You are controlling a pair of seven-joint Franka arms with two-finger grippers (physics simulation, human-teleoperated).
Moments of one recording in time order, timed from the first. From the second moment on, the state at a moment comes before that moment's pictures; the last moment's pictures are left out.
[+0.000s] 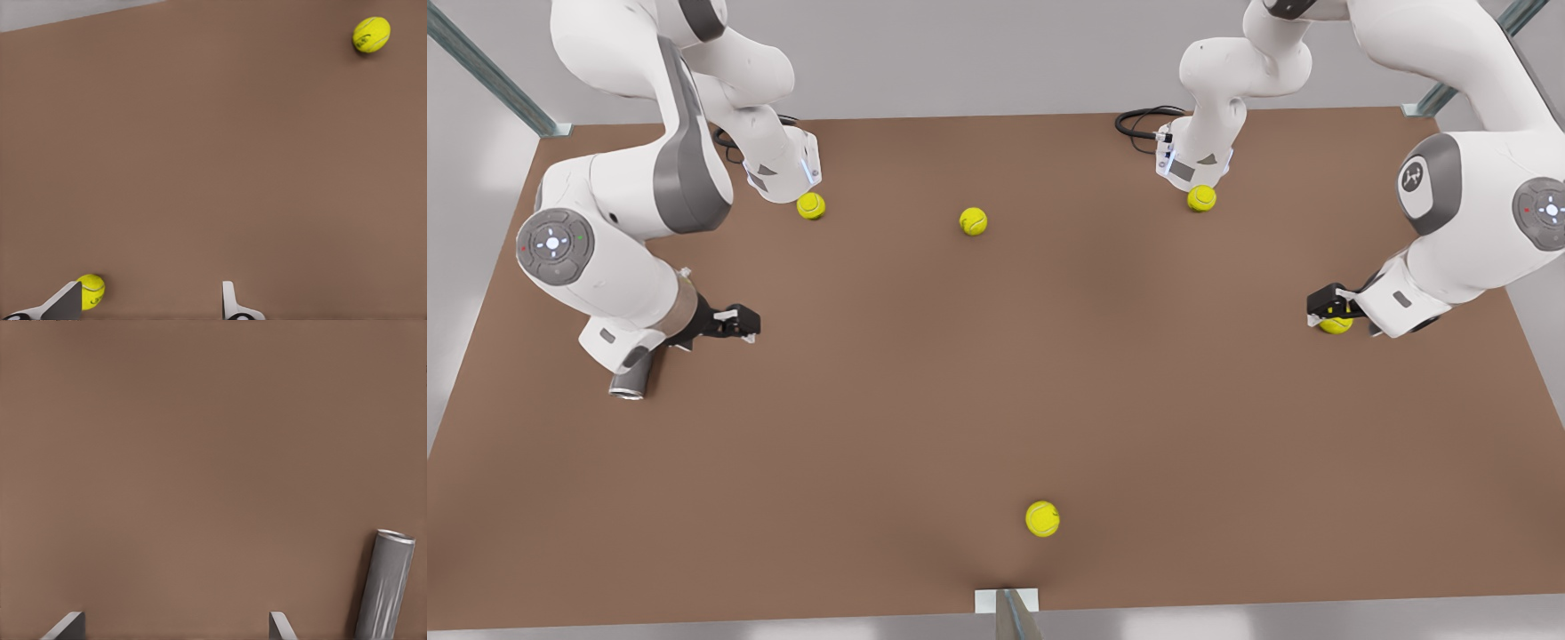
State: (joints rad) left arm -0.06 0.18 0.06 -1.47 -0.03 1.60 0.20; right arm 0.15 0.27 0.06 -1.33 0.00 1.51 0.10
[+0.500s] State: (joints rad) left arm -0.06 0.18 0.06 -1.47 -0.03 1.59 0.20; right arm -0.09 0.16 0.07 -2.00 -0.12 1.94 0.07
